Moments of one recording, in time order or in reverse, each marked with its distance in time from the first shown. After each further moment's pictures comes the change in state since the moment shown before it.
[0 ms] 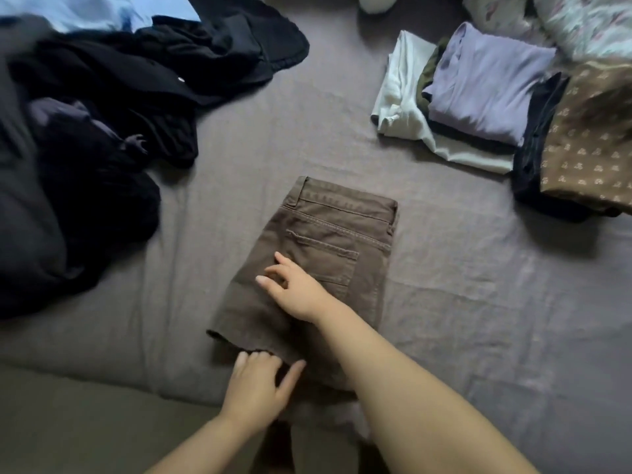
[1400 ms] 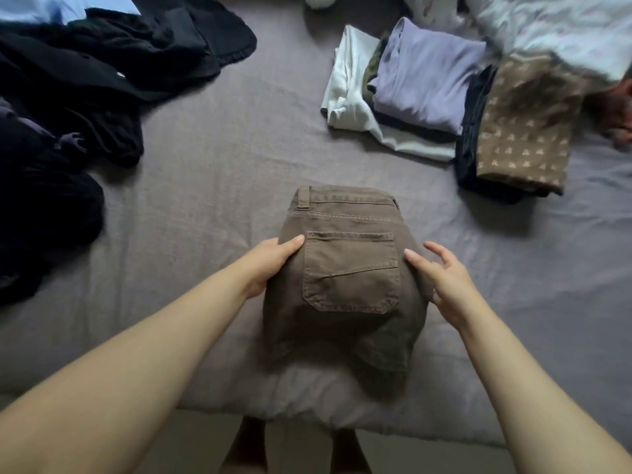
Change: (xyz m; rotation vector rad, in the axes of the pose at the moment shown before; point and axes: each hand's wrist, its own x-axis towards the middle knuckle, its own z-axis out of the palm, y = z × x) left_hand 0.178 0.096 -0.111 -1.135 -0.403 -0.475; right_hand -0.157 0.105 -0.170 0.793 0.658 0.393
